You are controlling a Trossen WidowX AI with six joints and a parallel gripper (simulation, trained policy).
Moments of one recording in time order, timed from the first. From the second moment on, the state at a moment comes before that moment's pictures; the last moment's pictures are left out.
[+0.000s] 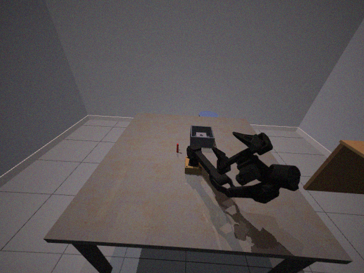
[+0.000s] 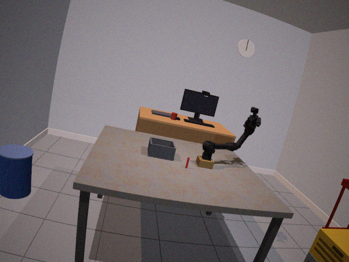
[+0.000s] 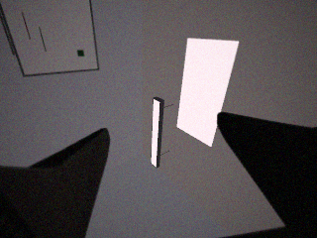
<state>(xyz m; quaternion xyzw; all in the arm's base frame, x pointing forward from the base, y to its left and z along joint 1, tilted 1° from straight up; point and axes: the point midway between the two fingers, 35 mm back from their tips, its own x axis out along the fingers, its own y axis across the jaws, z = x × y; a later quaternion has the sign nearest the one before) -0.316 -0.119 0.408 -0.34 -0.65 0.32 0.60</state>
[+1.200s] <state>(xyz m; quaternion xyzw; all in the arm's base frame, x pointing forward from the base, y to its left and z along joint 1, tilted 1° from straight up) -0.131 -0.023 0.476 -0.11 -0.23 0.50 0.83</state>
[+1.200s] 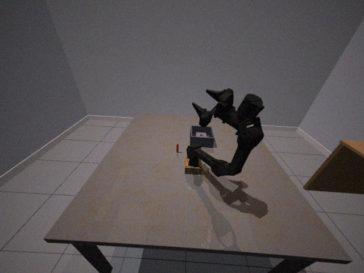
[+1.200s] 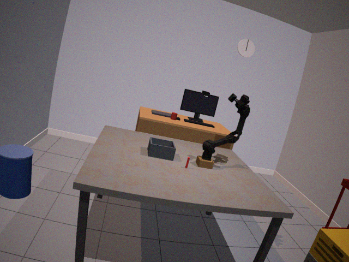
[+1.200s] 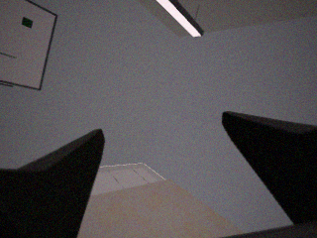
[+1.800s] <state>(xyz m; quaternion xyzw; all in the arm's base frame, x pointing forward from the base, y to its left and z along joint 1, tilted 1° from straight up) -0.019 0.037 0.454 0.02 0.04 0.46 0.89</state>
